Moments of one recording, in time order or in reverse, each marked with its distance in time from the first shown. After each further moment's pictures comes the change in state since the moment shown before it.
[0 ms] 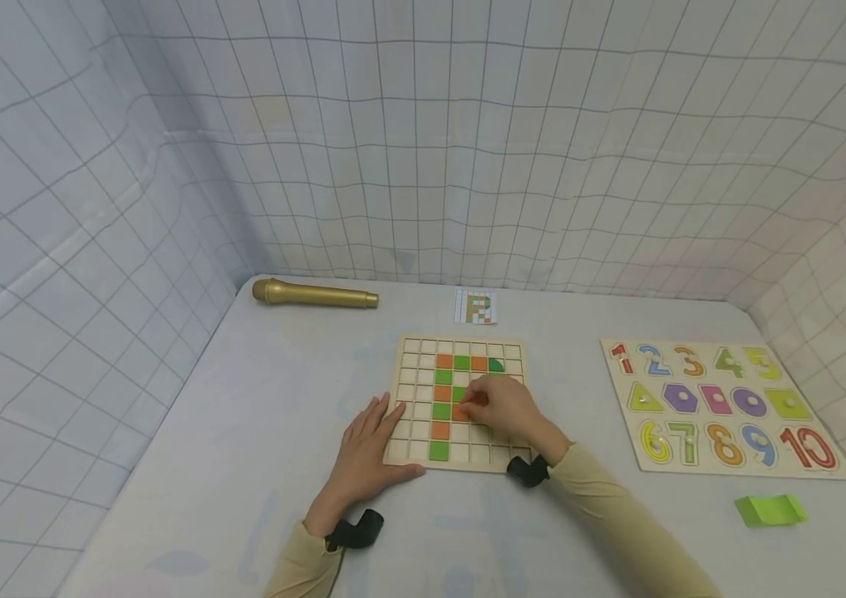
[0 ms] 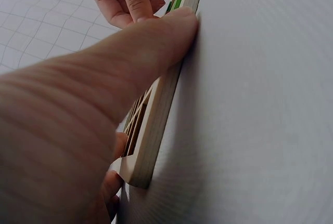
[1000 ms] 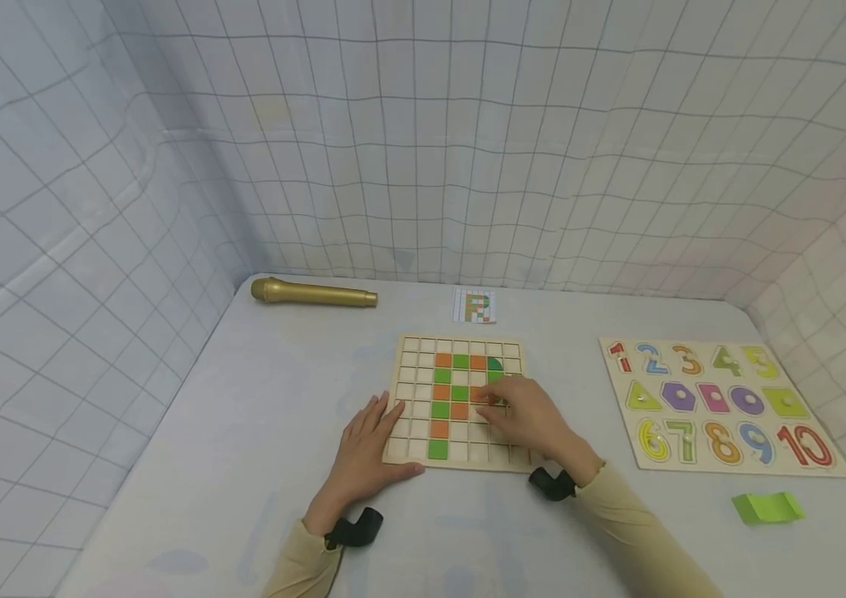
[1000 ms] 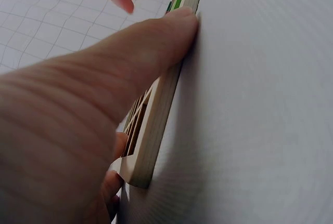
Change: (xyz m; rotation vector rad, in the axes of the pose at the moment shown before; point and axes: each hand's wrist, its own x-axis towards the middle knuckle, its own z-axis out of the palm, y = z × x) left_hand 0.000 0.001 0.000 -0.002 0.004 0.006; right_hand -0.030 0.009 -0.014 -0.082 0.141 -0.134
